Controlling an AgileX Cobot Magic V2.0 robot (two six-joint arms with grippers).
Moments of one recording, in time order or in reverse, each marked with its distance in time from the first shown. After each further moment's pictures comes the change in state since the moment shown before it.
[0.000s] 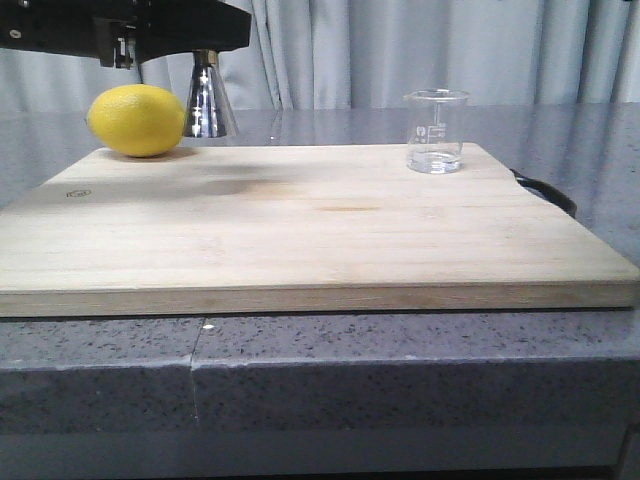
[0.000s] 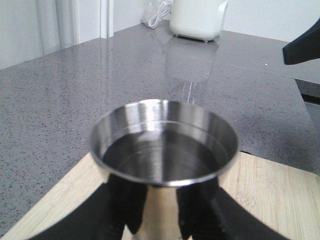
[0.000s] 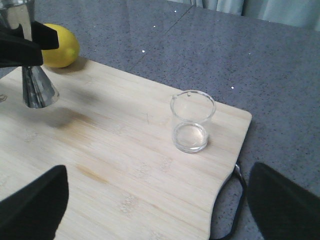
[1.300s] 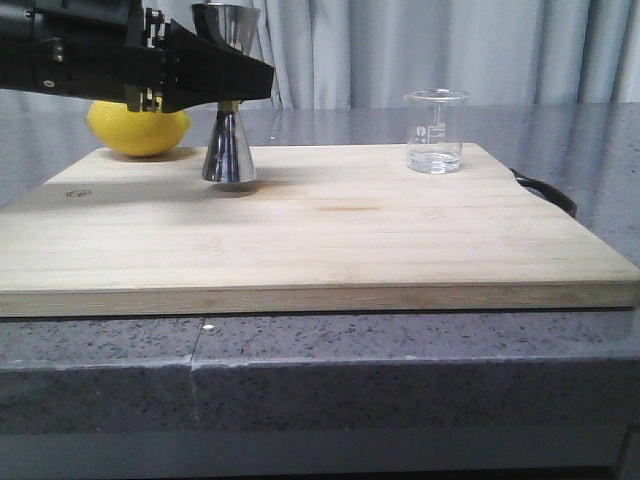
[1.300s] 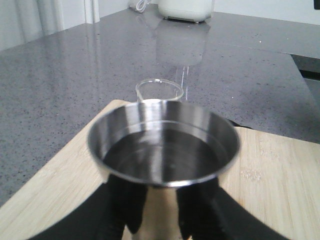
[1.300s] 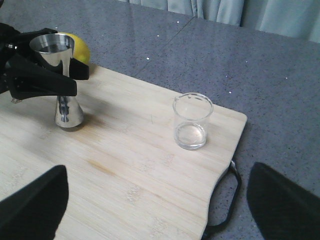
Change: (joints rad) left arm -0.038 0.082 -0.001 0.000 -0.003 0.107; right arm 0.000 -0.110 0.005 -0.003 0.077 0.000
